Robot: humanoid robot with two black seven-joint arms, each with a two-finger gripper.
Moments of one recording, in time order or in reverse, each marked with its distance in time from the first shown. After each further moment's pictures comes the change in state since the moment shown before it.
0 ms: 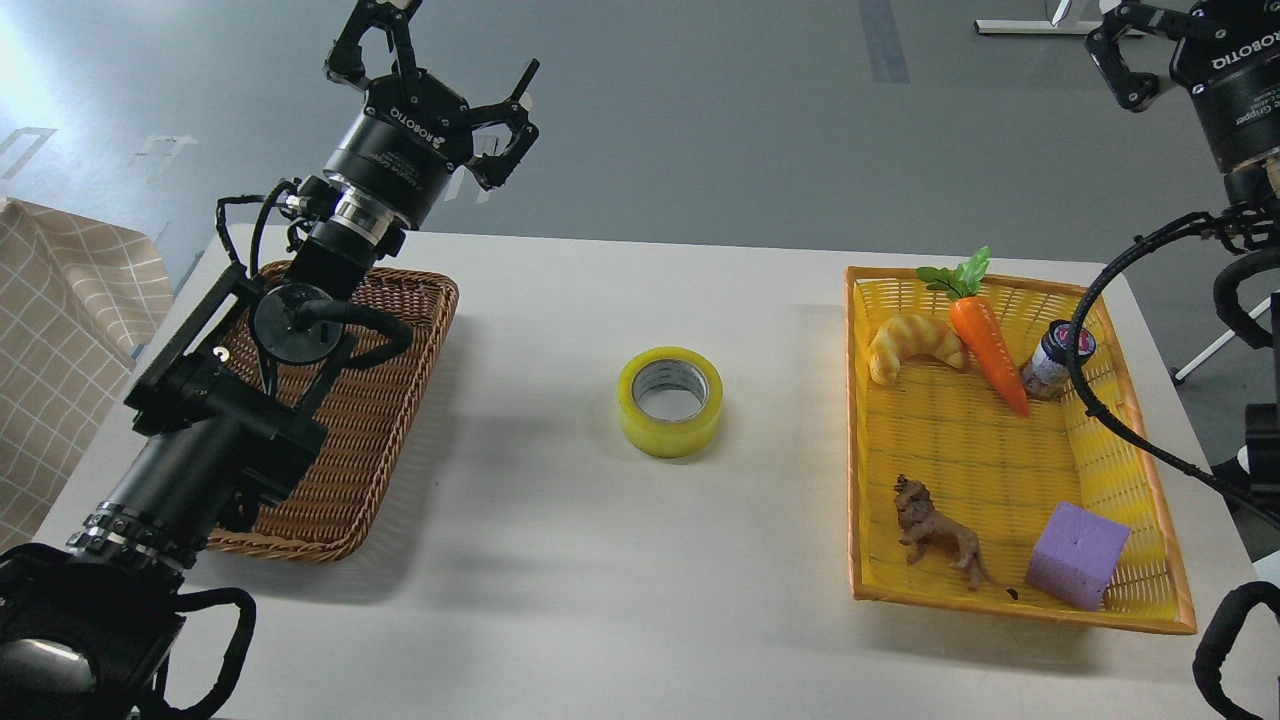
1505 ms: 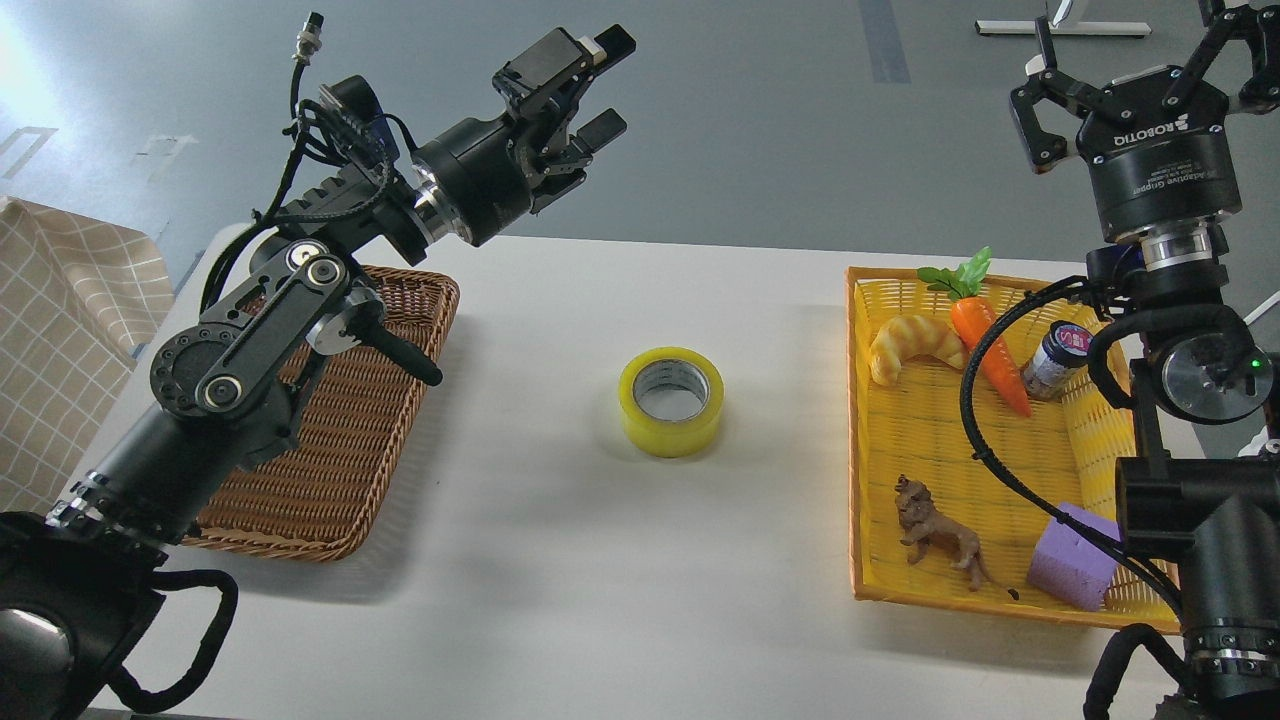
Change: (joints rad) left arm -0.081 0.101 0.204 -0.163 1.070 0.096 -0.095; right arm -0.092 0.207 0.048 -0.013 0.052 -0.013 0.055
